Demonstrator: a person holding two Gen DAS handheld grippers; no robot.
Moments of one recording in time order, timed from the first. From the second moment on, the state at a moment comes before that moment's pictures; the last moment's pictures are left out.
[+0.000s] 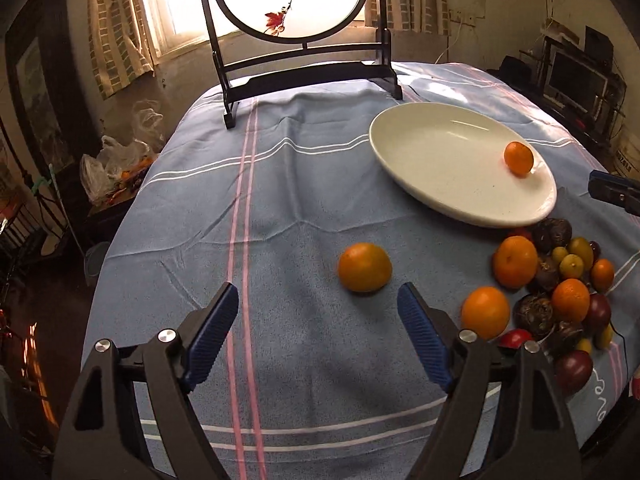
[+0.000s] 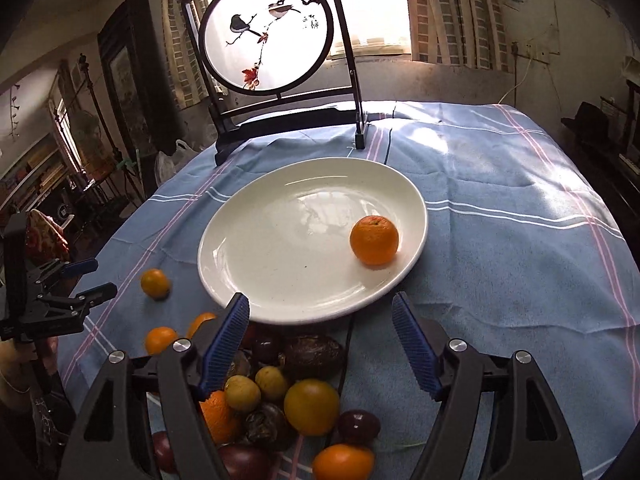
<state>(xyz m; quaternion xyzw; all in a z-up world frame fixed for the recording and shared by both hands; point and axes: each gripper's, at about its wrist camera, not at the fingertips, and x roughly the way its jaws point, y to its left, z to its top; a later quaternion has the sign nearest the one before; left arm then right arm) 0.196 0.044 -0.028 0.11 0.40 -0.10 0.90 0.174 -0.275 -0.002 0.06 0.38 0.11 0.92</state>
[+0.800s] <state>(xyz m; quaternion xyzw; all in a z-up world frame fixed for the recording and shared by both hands) 0.227 0.001 -0.065 0.15 0.41 -0.12 0.89 0.114 -0.284 -0.015 0.05 0.40 0.09 0.91</state>
